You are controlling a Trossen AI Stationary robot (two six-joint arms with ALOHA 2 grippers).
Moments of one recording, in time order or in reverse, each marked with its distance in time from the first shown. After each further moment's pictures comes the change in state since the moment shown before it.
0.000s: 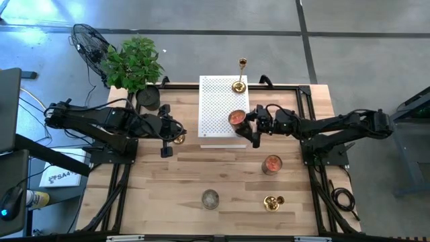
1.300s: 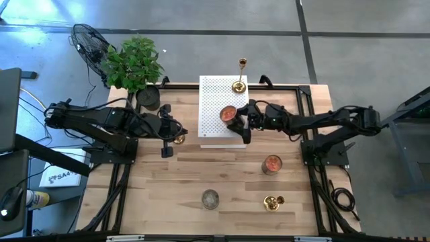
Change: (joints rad) left arm 0.000 0.000 0.001 0.034 0.008 0.012; right arm -0.037 0.146 0.142 0.001 -0.019 -0.122
